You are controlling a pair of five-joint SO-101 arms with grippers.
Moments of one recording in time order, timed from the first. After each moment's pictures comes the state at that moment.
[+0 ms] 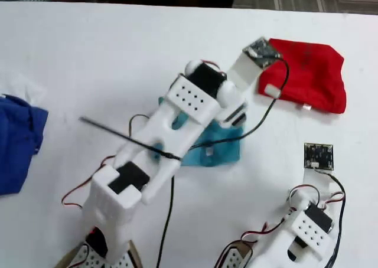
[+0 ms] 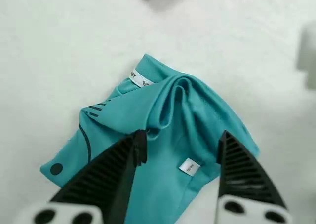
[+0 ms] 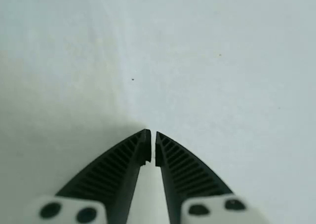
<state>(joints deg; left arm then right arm) 32.4 25.6 -42.6 91.3 -8.1 39.7 -63.8 88.8 43.9 37.8</state>
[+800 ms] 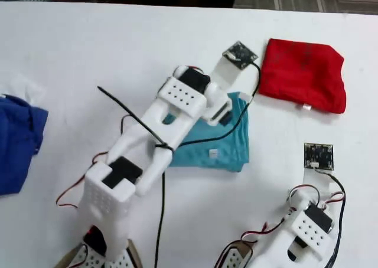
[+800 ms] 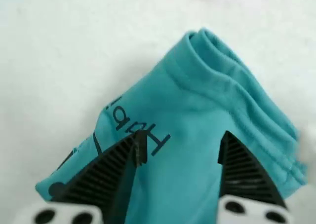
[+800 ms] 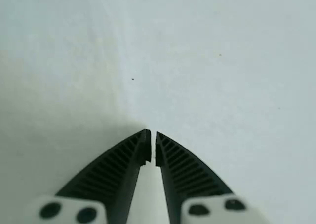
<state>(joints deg) 26.9 25.7 -21.1 69.9 -8.2 39.7 -63.8 88.8 43.9 37.7</state>
